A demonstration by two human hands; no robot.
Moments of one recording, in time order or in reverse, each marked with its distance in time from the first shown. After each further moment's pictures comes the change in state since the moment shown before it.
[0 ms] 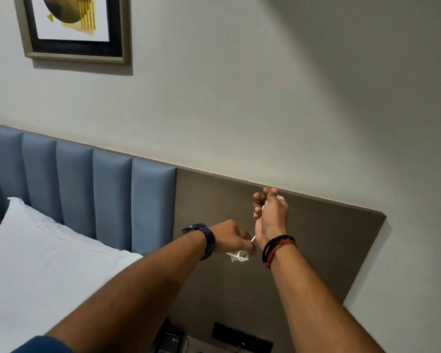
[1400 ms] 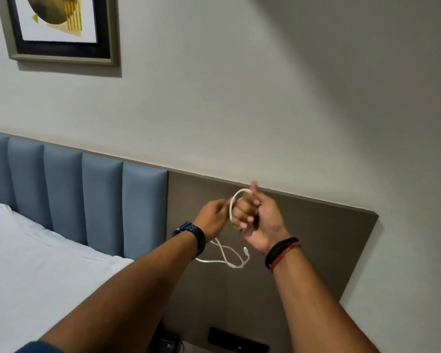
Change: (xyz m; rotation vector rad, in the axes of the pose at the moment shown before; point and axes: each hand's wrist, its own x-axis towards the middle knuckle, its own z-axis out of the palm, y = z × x) left_hand 0.023 -0.005 -0.014 -0.249 0.520 0.177; right_hand -0.007 -0.023 -0.011 0.271 -0.677 0.375
